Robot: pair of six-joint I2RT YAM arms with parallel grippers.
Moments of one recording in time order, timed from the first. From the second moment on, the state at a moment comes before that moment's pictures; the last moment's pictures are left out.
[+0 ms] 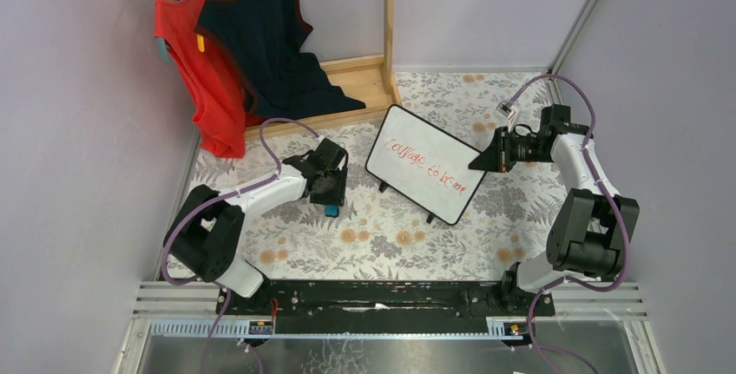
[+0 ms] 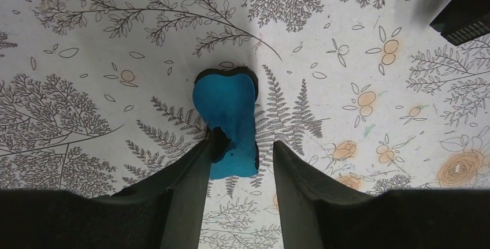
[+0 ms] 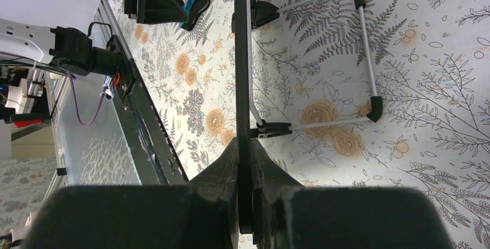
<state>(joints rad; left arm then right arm) -0.57 1.54 0.89 -0.50 -0.03 -0.46 -0.22 1.52 1.11 -0.92 -1.13 -0.55</state>
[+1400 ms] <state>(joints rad) -0.58 1.53 0.91 -0.43 -0.02 -0.44 -0.22 1.53 1.12 -0.92 -1.14 -0.56</state>
